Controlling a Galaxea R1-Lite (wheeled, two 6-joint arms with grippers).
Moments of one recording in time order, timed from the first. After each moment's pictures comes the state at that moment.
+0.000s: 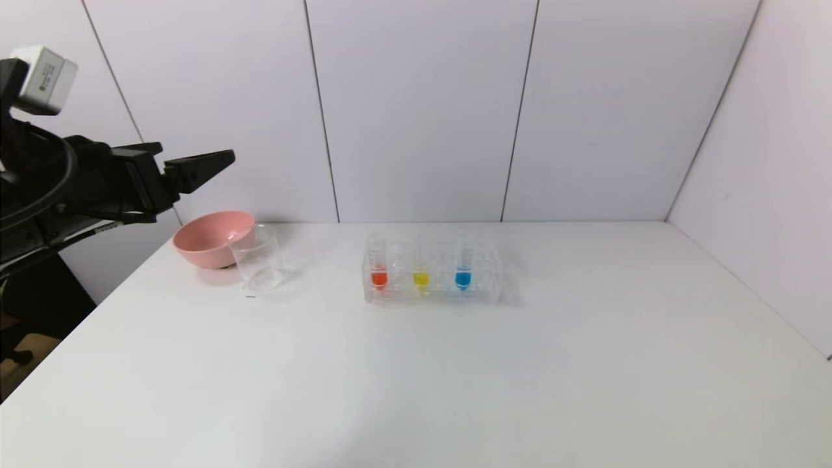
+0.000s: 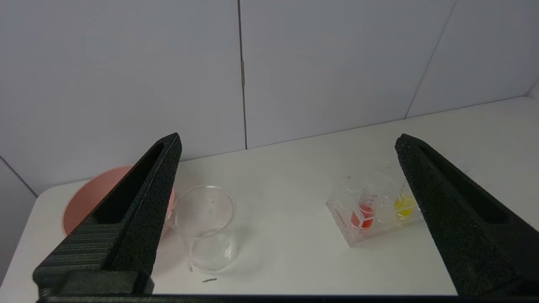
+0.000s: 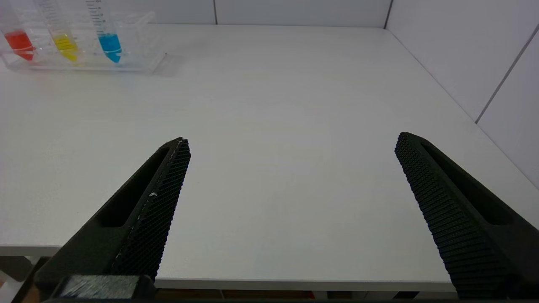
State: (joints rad) left arm -0.06 1.38 -0.84 -0.60 -0.26 -0.03; right arm 0.00 0.00 0.00 0.00 0.00 0.00
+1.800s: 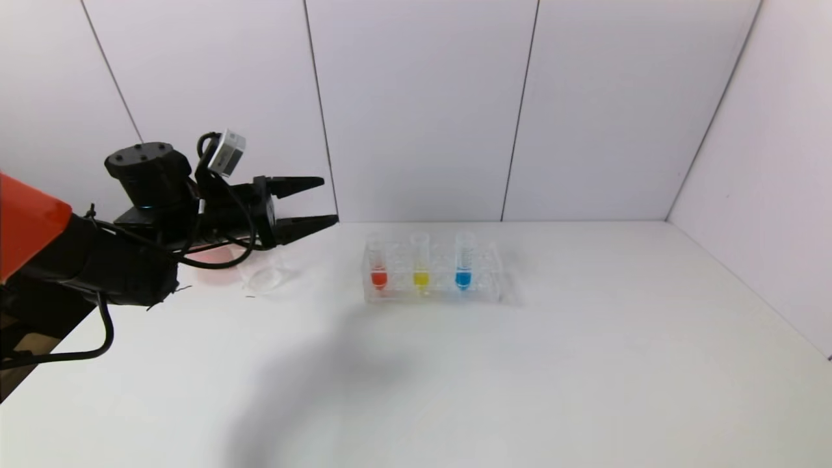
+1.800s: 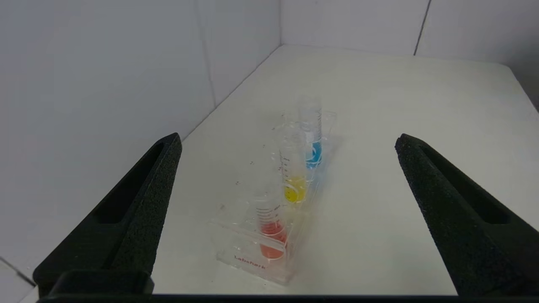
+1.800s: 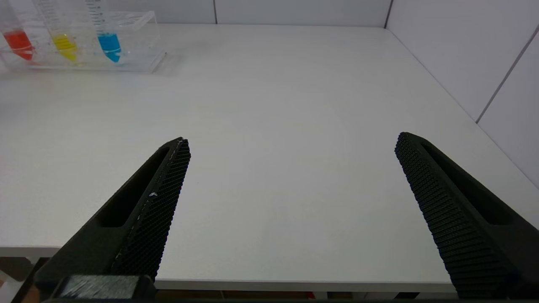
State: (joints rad) left arm -0.06 2.02 -1.06 -1.14 -1.16 -0.03; right arm 0.00 0.00 0.00 0.00 0.00 0.00
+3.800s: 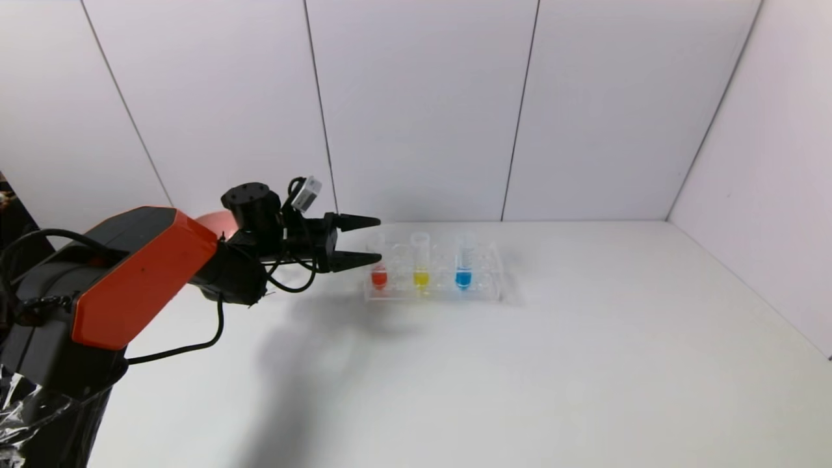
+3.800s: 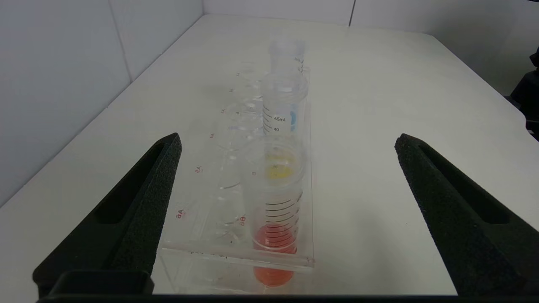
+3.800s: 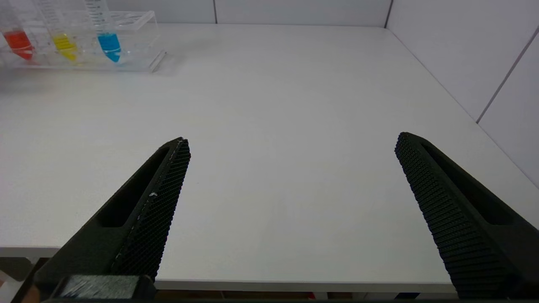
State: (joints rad) left arm -0.16 2.44 -1.43 -1.17 -1.34 -0.14; right arm 0.00 0.00 0.00 0.00 0.00 0.00
